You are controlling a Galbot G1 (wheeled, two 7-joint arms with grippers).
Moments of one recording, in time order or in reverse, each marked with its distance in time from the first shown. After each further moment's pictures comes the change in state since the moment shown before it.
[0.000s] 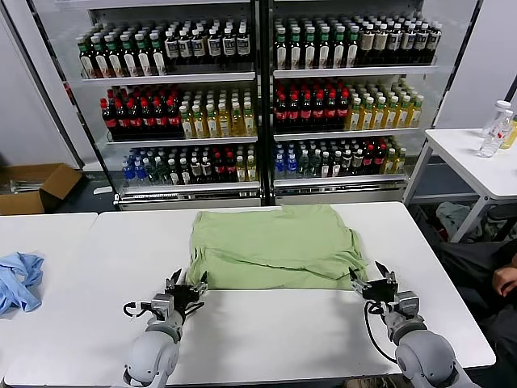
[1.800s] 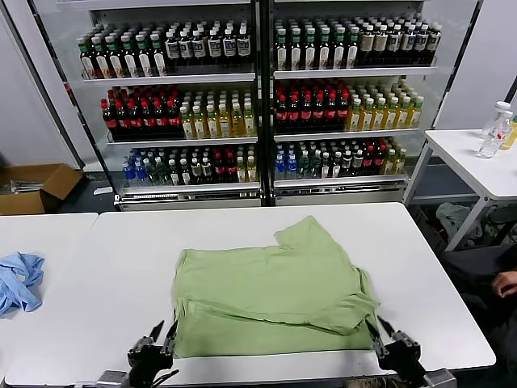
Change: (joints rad) left arm 0.588 0.011 -0.204 -0.577 -0.025 0.029 0.008; right arm -0.561 -0.051 0.298 0.501 -0.091 0.058 -0.022
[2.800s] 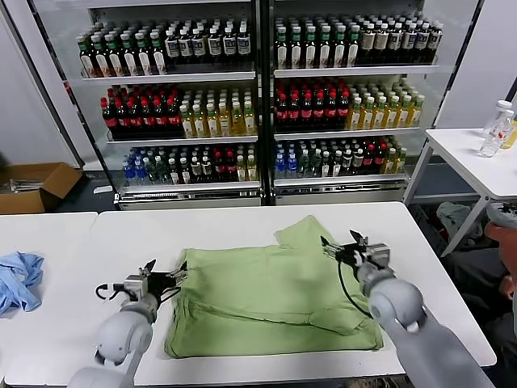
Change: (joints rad) left arm -0.710 0.100 0.161 0.622 -0.112 0.092 -0.021; right arm 1.041 0.111 -0.554 -0.707 0.227 -0.208 0.094
